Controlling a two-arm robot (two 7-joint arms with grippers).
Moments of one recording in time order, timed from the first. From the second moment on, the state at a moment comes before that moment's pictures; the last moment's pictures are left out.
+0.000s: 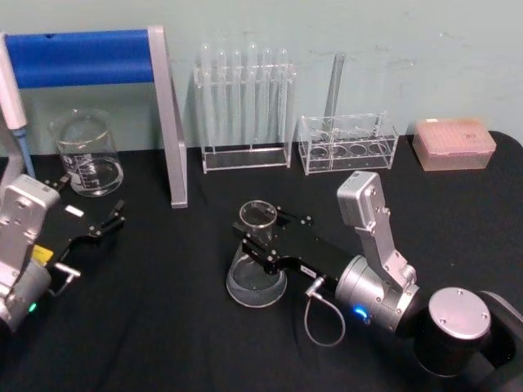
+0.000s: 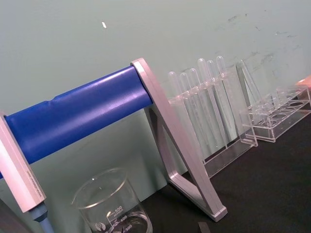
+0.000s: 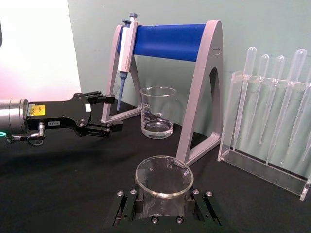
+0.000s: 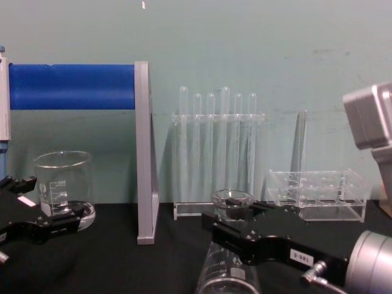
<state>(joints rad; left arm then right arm) -0.20 0.60 0.45 -1.41 -0.25 -0.12 0.03 0.22 0.28 -0.46 -1.40 0.30 -0.09 0.45</state>
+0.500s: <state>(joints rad) -0.20 0.60 0.45 -1.41 -0.25 -0.12 0.03 0.22 0.28 -0.46 -1.40 0.30 -0.09 0.45</state>
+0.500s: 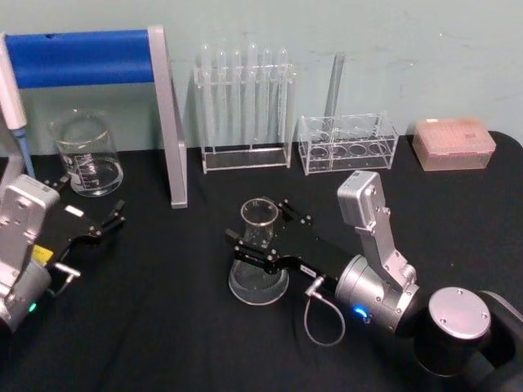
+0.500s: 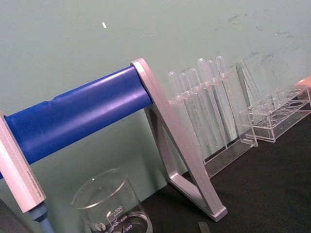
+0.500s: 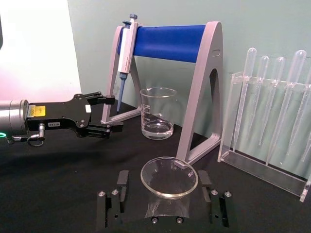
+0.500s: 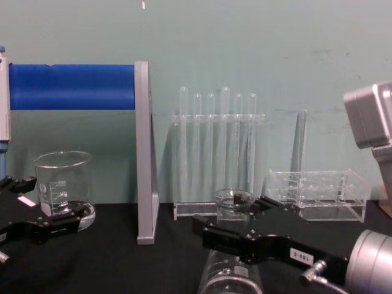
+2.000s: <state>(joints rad) -0.20 0.60 0.45 -1.41 -0.25 -0.12 0.03 0.06 0.46 -0.39 -1.60 0.40 -0.05 0.48</state>
